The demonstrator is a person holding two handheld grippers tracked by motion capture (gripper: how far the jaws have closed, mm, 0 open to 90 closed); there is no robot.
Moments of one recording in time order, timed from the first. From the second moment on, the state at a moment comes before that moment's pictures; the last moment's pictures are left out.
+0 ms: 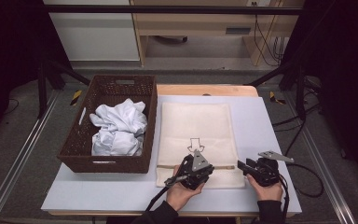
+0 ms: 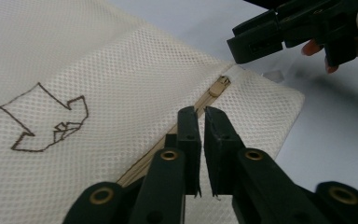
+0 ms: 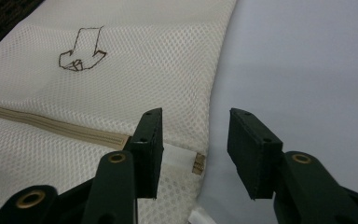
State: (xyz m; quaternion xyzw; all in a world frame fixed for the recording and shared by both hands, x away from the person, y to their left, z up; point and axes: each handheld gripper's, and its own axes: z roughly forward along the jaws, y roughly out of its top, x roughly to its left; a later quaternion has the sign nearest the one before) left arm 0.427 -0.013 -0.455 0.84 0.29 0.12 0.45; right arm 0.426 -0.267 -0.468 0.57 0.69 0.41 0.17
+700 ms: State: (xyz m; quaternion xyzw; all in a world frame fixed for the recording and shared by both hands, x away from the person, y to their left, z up) left arm 0.432 -0.050 -0.486 0.86 0.29 0.09 0.42; right arm 0.428 -0.263 -0.482 0.59 0.70 0.38 0.14
